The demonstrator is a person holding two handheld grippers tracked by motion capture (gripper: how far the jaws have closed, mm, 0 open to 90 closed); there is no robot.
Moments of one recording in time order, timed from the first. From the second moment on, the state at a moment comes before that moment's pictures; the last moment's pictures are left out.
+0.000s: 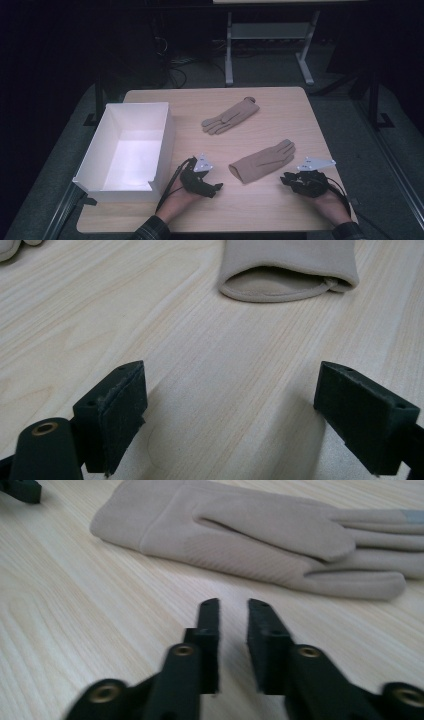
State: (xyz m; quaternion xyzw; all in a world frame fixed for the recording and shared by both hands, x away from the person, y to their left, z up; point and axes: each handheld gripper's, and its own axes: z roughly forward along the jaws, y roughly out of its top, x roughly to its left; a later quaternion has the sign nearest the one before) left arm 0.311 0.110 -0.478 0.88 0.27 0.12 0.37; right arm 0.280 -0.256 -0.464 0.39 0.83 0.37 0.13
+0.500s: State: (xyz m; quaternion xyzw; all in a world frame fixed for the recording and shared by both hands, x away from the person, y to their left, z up) left arm 0.310 0.109 -0.478 0.88 0.27 0.11 0.38; right arm 0.292 -0.243 -0.457 0.37 0.83 0.40 0.12
